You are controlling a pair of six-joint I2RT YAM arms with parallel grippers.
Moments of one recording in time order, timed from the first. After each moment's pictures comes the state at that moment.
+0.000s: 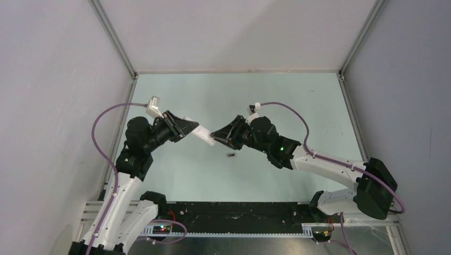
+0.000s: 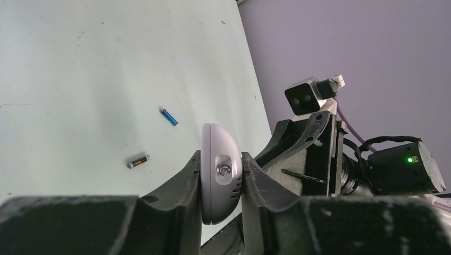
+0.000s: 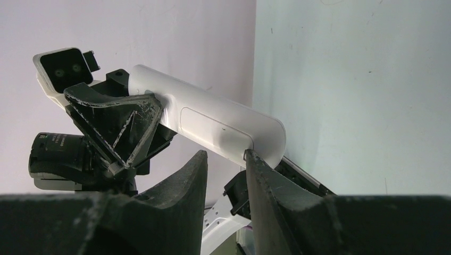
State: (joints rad) left arm -0.22 0.72 0.73 -0.23 0.47 -0.86; right arm 0.96 1.31 0.91 0.17 -0.03 1.37
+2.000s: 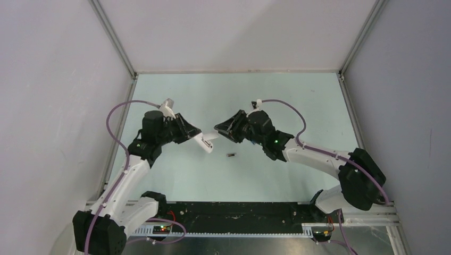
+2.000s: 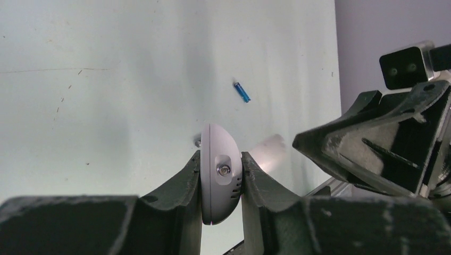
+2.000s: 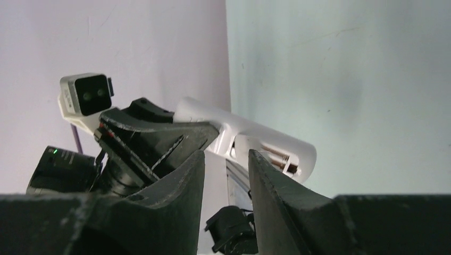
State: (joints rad) left arm -0.23 0.92 0.72 -0.30 0.39 -0.68; right arm 0.87 1.43 0.92 0.21 -0.04 1.36
